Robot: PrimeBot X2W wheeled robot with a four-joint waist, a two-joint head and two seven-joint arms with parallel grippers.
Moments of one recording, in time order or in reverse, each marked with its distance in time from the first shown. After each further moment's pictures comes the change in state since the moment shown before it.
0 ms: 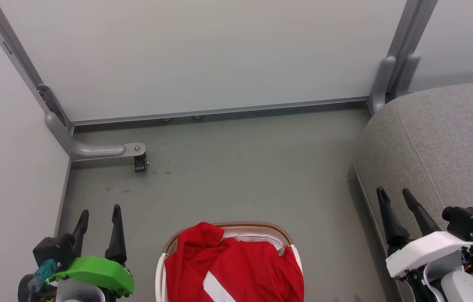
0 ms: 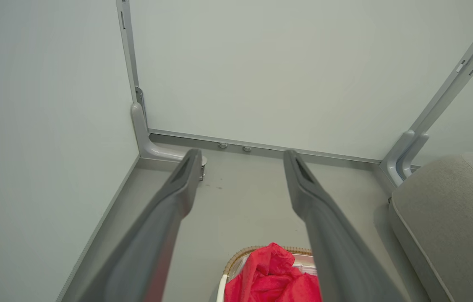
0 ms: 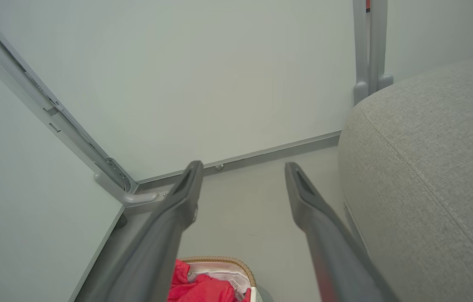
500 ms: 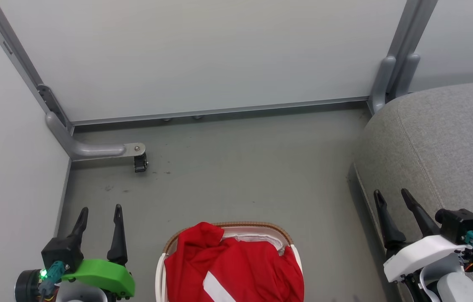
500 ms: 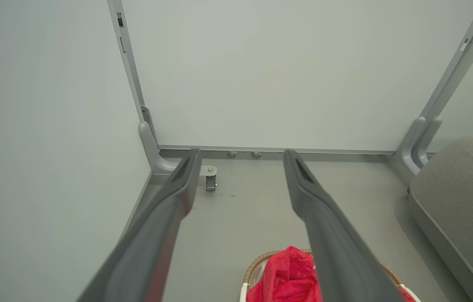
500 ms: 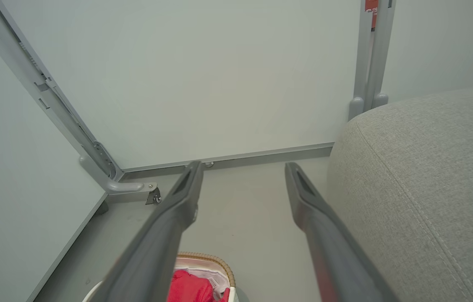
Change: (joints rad) left arm 0.003 0.000 0.001 0.002 0.120 0.010 -0.035; right arm 0.002 0.001 0.002 0.012 -0.129 0.000 -0.034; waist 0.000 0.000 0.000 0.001
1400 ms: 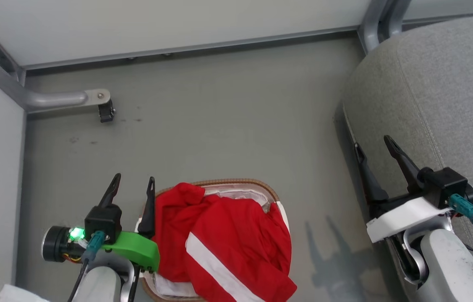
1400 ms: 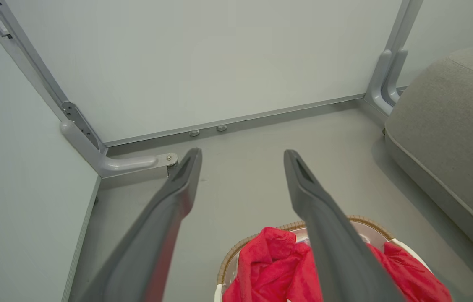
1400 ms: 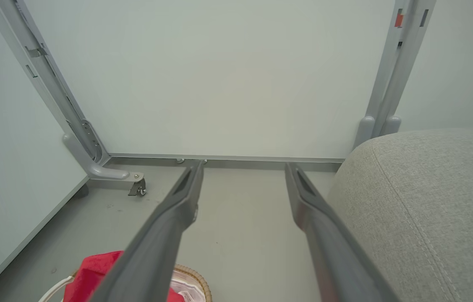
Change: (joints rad) left arm -0.134 -0.061 -0.041 0.089 0.211 -0.047 -0.052; right arm -0.148 -0.001 0.059 -0.049 -0.142 0.000 -0.052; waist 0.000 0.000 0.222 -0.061
